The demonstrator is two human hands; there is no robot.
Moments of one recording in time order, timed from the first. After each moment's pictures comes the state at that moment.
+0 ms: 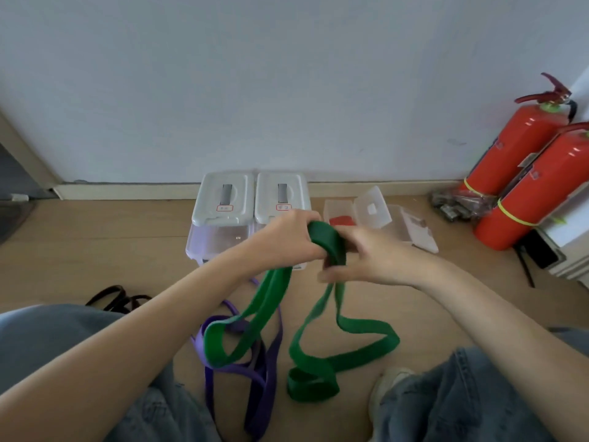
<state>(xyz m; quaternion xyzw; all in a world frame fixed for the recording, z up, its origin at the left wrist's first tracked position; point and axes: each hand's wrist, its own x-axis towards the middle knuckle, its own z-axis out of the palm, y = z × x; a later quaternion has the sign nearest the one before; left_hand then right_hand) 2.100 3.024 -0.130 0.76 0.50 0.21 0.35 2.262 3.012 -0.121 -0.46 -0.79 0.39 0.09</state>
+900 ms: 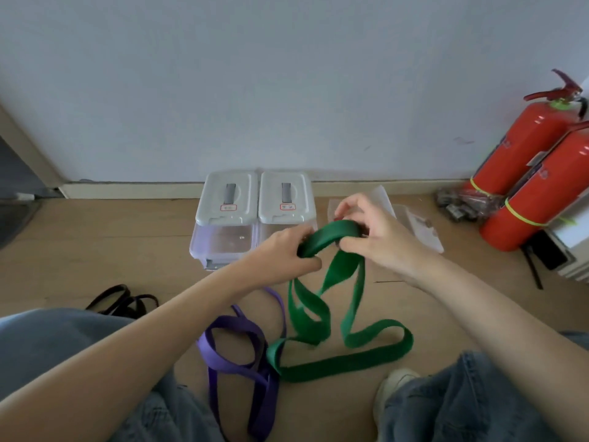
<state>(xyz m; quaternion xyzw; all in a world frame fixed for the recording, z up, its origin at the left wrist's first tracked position) 2.087 3.028 -0.164 0.76 0.49 0.21 0.36 2.257 3.018 -0.124 -0.51 -0.69 0.43 0.26</state>
